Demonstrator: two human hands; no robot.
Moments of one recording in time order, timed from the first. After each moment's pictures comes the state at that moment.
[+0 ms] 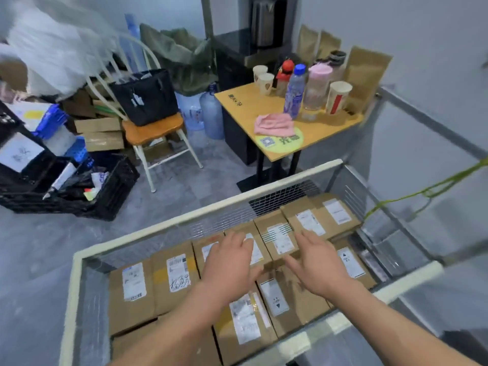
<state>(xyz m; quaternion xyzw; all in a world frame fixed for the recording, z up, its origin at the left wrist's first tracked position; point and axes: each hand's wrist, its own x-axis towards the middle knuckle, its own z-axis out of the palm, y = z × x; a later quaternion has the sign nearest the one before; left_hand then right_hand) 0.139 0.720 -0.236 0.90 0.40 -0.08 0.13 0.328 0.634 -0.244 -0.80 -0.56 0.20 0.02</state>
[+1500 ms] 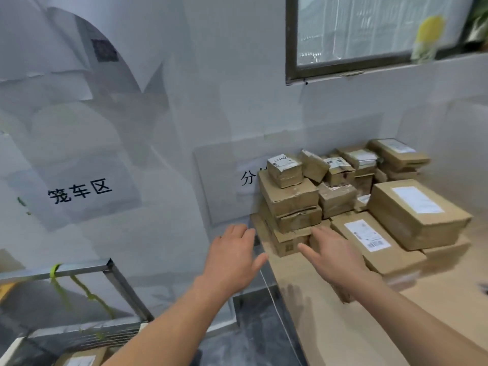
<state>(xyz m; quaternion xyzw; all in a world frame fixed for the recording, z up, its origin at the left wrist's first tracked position) 0.563 0.181 -0.026 0.98 -0.19 0.02 0.02 0.554 -0.049 -0.071 -0.98 0.06 -0.04 0.18</state>
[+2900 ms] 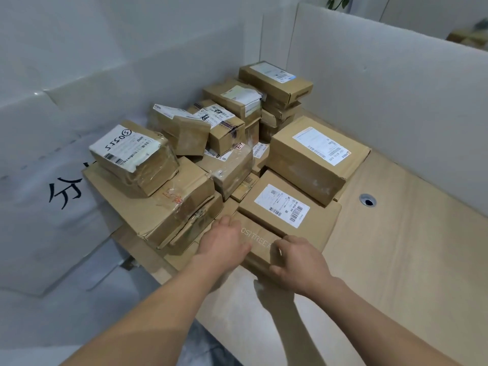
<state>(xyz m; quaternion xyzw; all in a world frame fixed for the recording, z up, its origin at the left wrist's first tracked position) 0.809 -0.043 -0.208 0.87 -0.44 -0.20 0.04 0.643 -0.144 -0.209 -0.92 0.32 0.08 0.18</state>
